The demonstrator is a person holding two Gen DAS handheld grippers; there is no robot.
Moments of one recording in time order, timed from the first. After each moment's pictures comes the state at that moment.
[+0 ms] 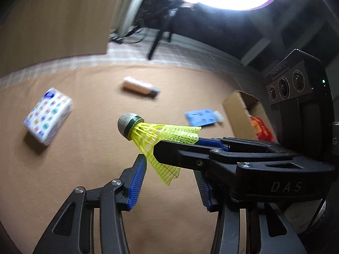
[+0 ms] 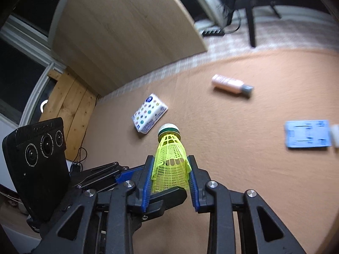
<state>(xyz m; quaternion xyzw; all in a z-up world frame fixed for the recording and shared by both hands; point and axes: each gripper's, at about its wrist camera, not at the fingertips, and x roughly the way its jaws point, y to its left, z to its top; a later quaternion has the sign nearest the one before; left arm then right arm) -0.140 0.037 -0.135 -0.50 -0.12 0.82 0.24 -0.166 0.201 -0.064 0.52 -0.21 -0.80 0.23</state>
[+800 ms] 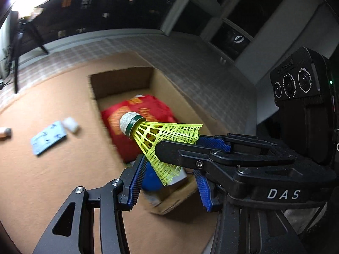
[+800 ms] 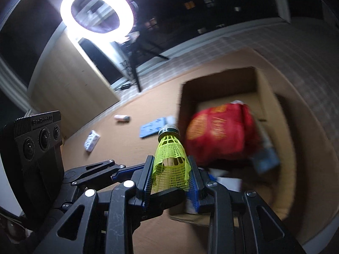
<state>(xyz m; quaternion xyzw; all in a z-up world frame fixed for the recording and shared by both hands) -0.092 0.320 -0.102 -0.48 -0.02 0.77 0.41 -0.022 0.434 -0.022 0.44 -0.25 -0.86 0.04</state>
